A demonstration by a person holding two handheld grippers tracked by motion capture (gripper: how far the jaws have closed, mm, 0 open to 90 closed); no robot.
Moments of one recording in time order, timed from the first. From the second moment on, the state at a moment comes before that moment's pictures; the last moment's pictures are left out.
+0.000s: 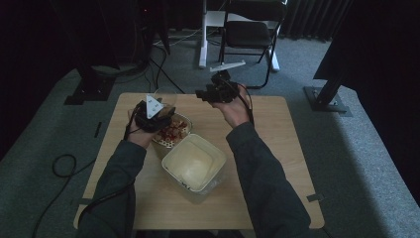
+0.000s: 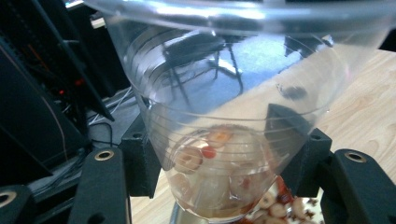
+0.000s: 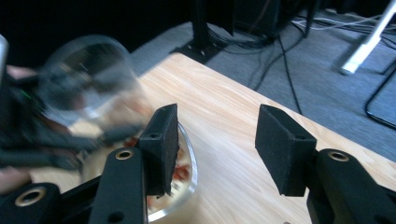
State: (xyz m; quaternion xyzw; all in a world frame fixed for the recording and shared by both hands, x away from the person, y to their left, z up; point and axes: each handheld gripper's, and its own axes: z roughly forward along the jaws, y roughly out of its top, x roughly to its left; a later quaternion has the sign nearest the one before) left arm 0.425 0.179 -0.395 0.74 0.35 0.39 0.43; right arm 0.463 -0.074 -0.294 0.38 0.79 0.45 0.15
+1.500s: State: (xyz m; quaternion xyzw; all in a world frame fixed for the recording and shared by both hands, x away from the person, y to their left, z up) left arm 0.411 0.252 -0.391 0.76 0.28 0.54 0.24; right arm 0.378 -0.233 -0.522 0.49 0.78 0.33 0.20
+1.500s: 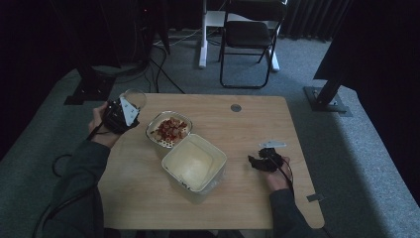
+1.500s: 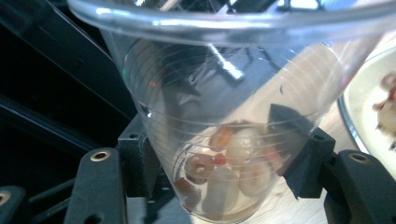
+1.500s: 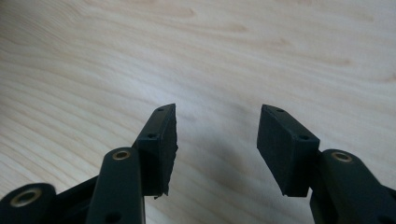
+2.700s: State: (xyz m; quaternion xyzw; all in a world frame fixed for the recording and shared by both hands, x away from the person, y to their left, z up) left arm 0.413 0.209 -0.377 0.77 0.06 0.64 0.01; right arm 0.371 -0.246 -0.542 0.51 0.77 0.33 0.20
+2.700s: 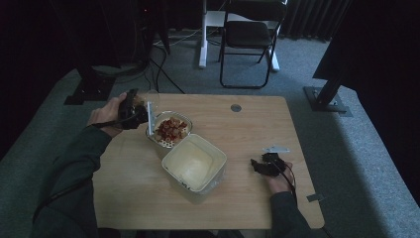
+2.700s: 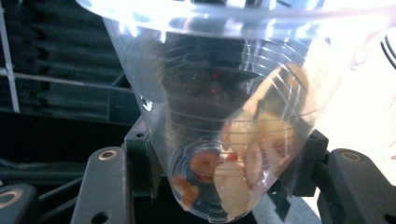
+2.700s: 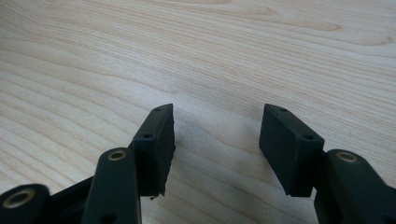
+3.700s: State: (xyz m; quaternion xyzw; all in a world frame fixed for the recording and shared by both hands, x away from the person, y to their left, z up) left arm 0.403 0.190 -0.369 0.72 -0.09 0.68 -0.11; right arm 0.371 -0.247 -0.543 0.52 0.76 0.34 0.20
